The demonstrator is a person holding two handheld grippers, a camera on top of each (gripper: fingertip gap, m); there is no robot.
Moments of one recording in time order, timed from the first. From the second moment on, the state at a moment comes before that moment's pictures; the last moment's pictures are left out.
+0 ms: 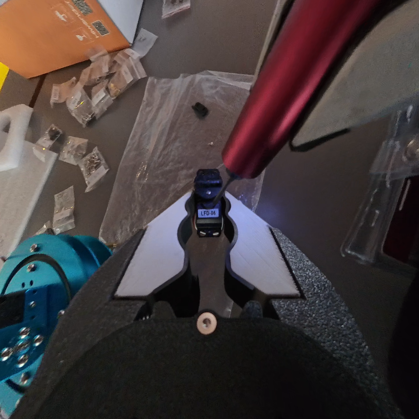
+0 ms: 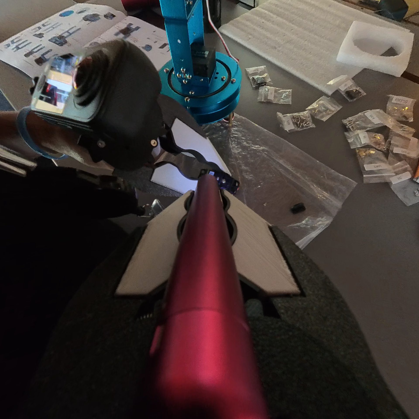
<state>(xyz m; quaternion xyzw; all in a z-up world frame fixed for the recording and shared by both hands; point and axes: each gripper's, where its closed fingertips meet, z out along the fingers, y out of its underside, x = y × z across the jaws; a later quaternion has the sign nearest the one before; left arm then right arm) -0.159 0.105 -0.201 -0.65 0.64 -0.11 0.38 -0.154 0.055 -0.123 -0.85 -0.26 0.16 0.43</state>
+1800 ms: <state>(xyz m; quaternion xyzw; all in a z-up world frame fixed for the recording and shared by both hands) -0.140 0.105 -0.199 -0.62 0.68 -0.11 0.37 -0.139 0.075 -0.121 -0.91 -0.26 0.08 0.31</state>
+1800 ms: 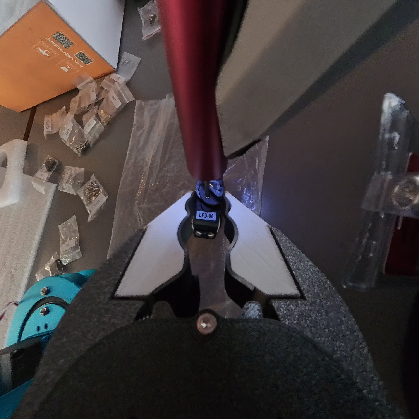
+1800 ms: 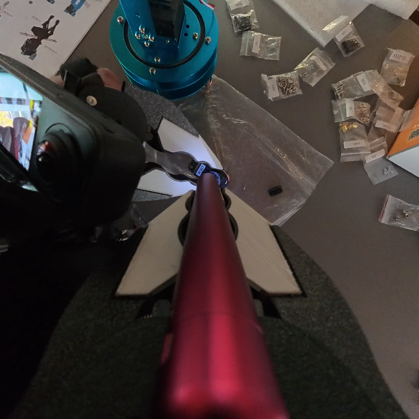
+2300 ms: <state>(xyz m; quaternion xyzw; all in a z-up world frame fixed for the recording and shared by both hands) -0.126 0.107 -0.181 -0.63 0.62 -0.31 0.35 -0.139 0.114 -0.117 -0.91 -0.37 0.11 0.17</state>
